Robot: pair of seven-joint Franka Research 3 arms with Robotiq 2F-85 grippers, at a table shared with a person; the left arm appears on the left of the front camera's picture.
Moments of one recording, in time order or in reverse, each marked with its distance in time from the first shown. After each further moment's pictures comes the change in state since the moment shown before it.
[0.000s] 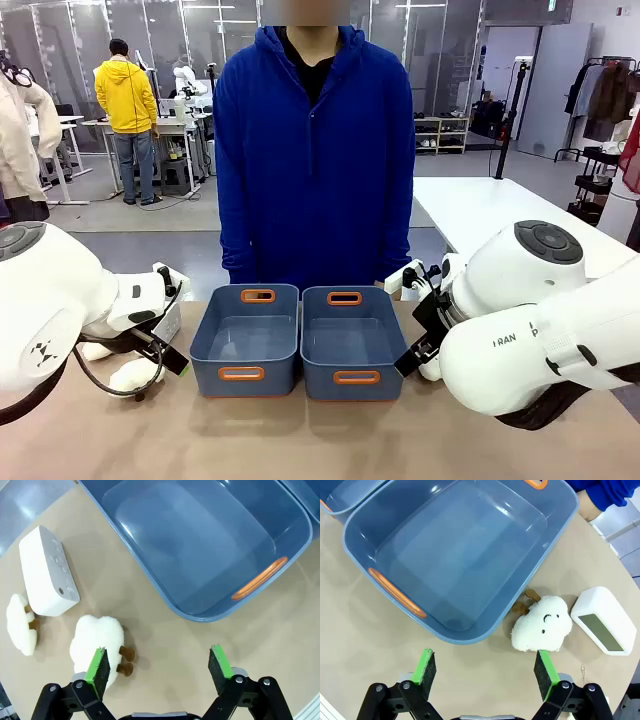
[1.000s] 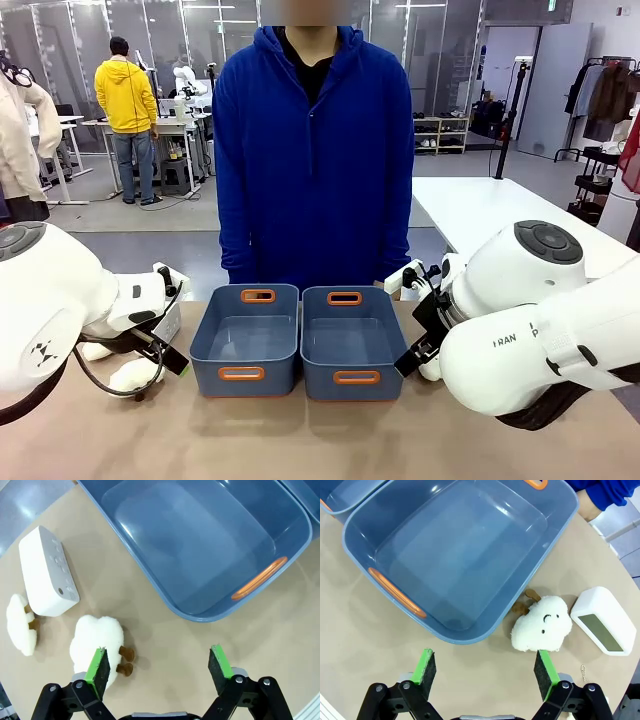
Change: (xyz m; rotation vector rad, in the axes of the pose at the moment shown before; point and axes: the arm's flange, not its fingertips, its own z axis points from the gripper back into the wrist) left arm 0.000 0.000 0.000 0.000 0.000 -0.001; right arm 0.000 0.000 0.000 -0.001 0.000 0.003
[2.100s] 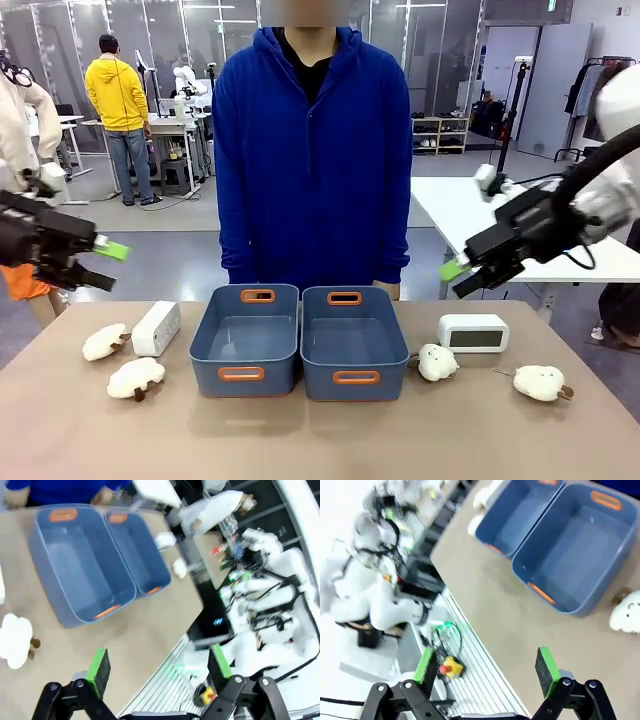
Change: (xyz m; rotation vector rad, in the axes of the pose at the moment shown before) left arm -0.027 0.138 0.143 -0.849 -0.301 0.538; right arm -0.001 -0.141 0.130 0.904 -0.107 -0.386
